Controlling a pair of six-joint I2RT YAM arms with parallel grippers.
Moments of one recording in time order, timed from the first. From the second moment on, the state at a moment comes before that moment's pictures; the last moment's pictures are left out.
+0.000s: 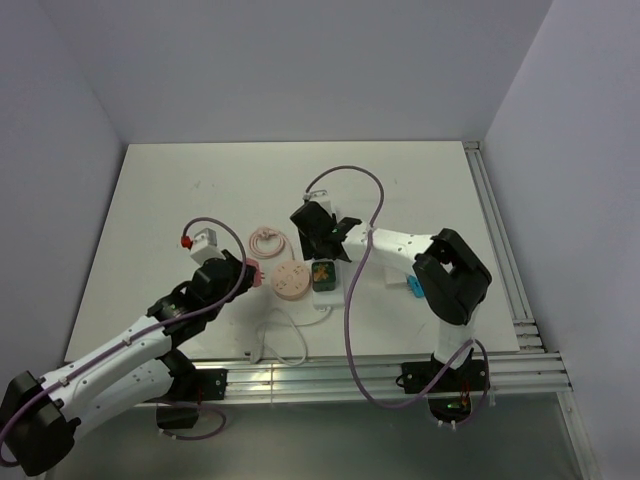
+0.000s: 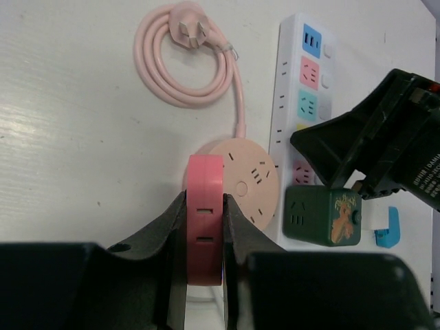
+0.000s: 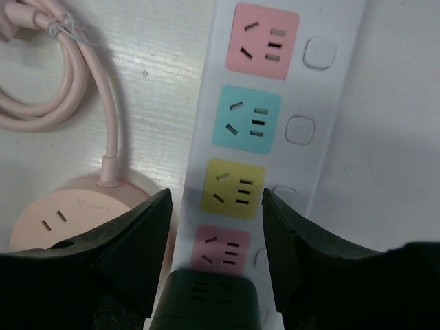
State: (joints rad) left arm -0.73 0.80 0.43 -0.18 -0.42 -0.97; right arm 0.82 1.82 1.22 -0.38 0.36 0.52
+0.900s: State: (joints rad) left arm -0.51 0.62 0.52 -0.36 -0.41 -0.91; right arm 0.99 1.93 1.34 -0.40 0.42 0.28
